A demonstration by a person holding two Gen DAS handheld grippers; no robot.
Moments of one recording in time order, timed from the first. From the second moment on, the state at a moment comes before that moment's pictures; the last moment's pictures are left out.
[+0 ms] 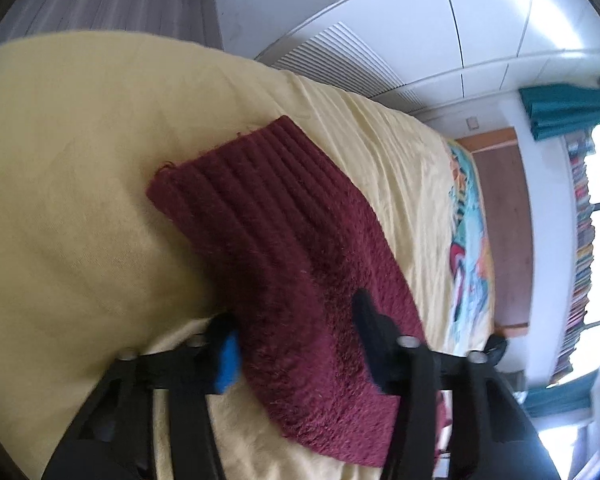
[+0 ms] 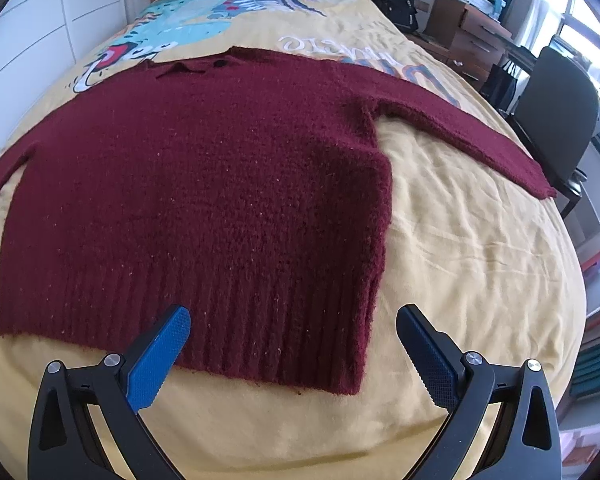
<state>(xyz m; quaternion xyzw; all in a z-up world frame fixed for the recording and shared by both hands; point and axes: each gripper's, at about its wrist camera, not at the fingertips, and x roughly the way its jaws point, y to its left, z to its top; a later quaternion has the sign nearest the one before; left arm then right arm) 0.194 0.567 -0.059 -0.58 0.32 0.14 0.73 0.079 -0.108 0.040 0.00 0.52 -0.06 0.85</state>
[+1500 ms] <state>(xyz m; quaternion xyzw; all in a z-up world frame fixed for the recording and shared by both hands) 0.326 0.317 0.092 -0.51 0.36 -0.06 0.78 0.036 -0.204 0.035 0.08 0.50 -0.06 0.86</state>
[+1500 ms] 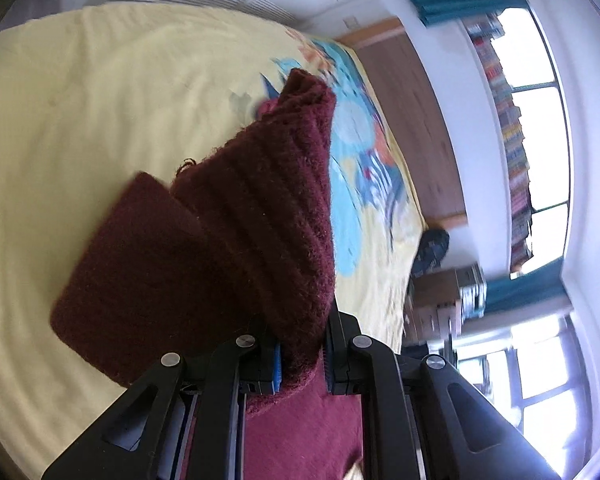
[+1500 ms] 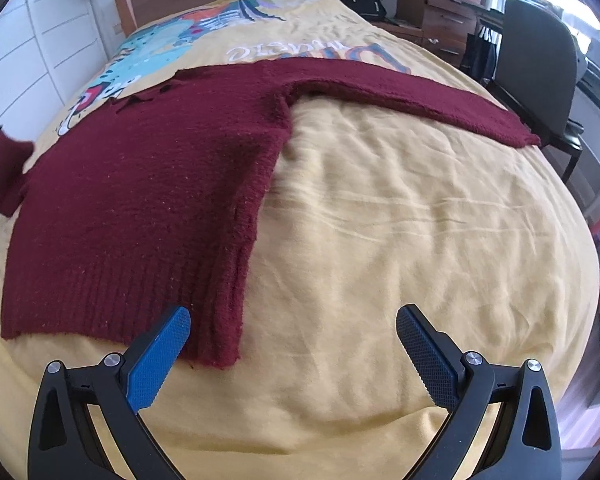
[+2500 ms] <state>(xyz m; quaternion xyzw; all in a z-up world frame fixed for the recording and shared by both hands) 0.362 0.003 0.047 -0.31 0.54 -0.18 0.76 0.029 -0.224 0.017 0.14 0.50 -0.03 0.85</state>
